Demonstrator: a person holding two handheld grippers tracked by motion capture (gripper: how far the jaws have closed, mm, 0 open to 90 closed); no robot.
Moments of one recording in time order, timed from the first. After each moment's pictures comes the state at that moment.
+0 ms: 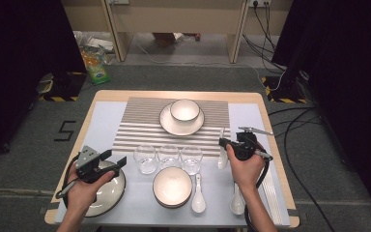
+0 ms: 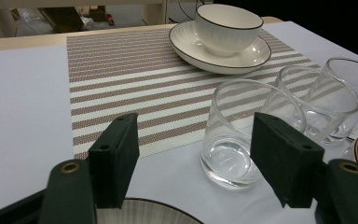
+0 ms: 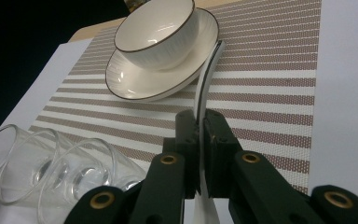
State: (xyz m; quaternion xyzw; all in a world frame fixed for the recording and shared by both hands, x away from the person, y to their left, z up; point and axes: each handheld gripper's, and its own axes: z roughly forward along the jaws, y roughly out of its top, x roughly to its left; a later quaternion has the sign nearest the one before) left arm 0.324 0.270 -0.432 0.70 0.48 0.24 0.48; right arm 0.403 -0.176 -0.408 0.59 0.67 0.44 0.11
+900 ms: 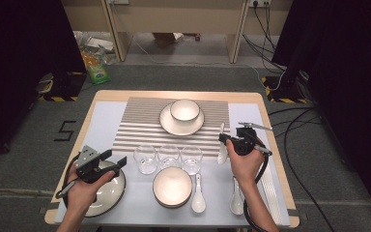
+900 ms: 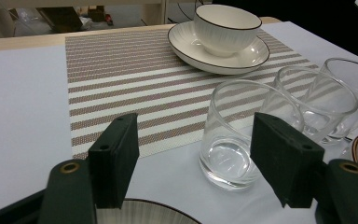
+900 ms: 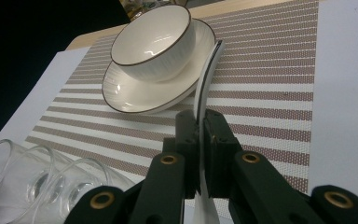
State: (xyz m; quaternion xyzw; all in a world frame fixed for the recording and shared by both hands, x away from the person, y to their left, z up) left arm 0.324 0.270 -0.431 0.70 0.48 0.24 0.48; right arm 0.416 -0.175 -0.404 0.59 0.66 0.45 0.11
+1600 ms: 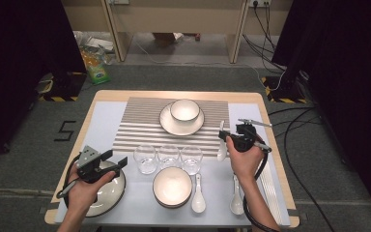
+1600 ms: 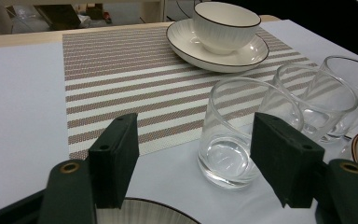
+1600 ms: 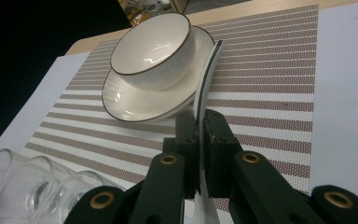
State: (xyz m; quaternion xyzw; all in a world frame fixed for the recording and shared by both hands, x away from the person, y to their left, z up) left arm 0.324 0.269 -0.433 0.70 0.48 0.24 0.48; right arm 0.424 -0.175 -0.400 0.59 0.66 0.45 0.11
